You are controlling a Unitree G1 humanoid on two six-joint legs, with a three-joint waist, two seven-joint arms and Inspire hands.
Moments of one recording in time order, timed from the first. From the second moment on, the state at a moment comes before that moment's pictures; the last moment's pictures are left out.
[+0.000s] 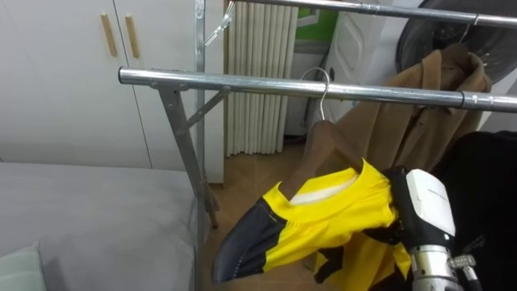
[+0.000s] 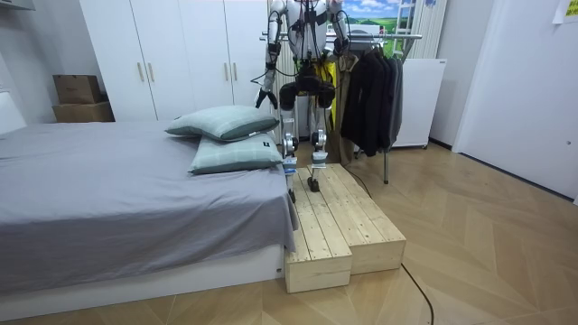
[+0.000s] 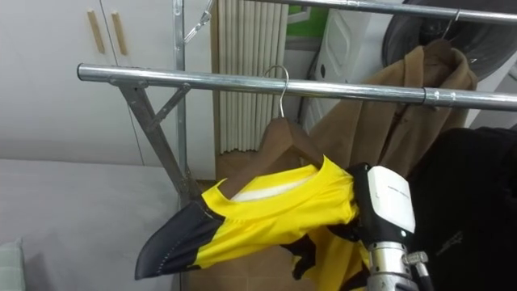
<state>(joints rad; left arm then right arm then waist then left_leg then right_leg) 0.15 0.22 -0.07 0.80 0.21 0.00 0.29 -0.17 -0.37 0.20 0.50 -0.56 -0.17 -0.57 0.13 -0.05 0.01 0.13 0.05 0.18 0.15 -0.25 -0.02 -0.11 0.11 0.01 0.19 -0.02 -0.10</state>
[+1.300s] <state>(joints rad) 0.17 0.22 -0.03 0.80 0.21 0.00 0.27 -0.15 -0.33 0.16 0.54 -0.65 -0.09 -0.55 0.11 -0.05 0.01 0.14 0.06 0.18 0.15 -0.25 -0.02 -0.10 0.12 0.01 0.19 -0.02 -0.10</state>
